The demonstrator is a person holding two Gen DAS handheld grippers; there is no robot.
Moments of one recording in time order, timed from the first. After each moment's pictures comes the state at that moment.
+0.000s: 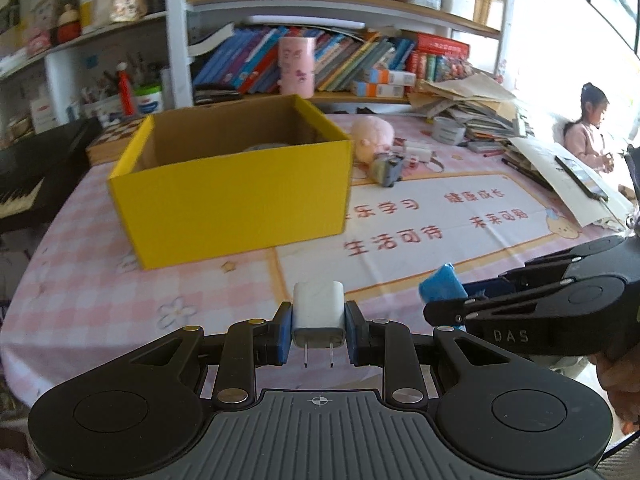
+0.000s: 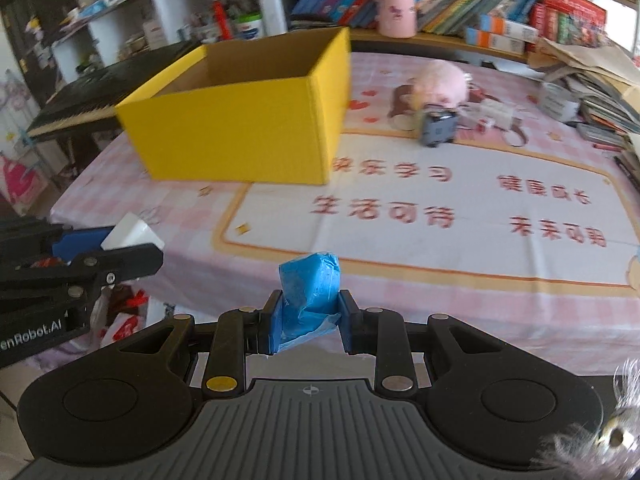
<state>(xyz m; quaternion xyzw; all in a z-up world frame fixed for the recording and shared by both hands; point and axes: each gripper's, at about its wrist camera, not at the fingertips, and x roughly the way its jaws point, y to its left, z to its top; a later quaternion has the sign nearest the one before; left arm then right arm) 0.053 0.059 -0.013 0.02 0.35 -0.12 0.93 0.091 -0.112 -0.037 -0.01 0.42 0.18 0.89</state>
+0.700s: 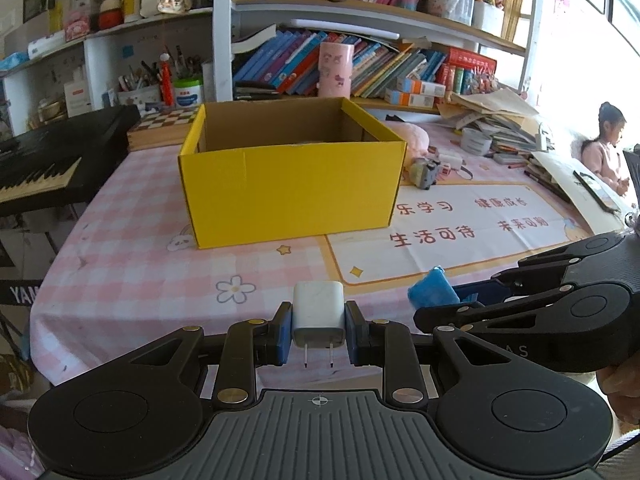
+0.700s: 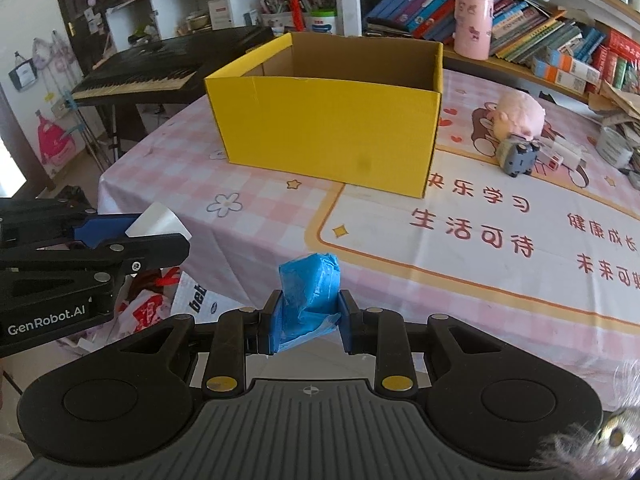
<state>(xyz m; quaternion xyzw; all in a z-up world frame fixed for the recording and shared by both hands) 0.034 0.105 -0.012 0.00 0.34 -0.09 0.93 0.077 -0.047 -0.033 -0.05 0.41 0.24 0.88</state>
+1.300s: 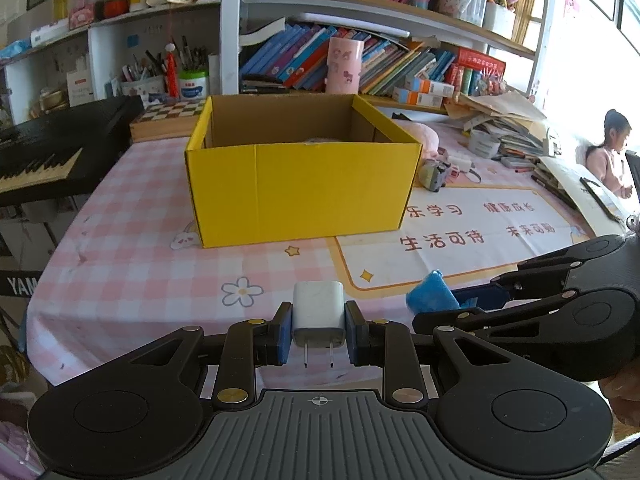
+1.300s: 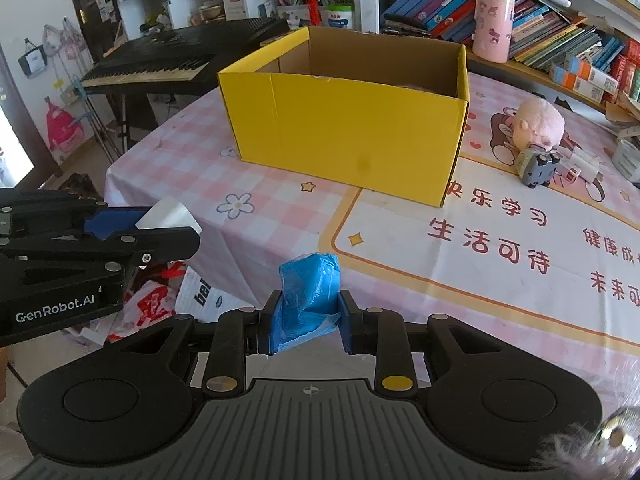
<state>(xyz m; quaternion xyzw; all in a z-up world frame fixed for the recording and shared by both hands) 0.049 0.114 -0.014 -0.01 0.36 -0.09 0.93 0.090 -0.034 -0.033 -0.07 0.42 0.25 0.87</state>
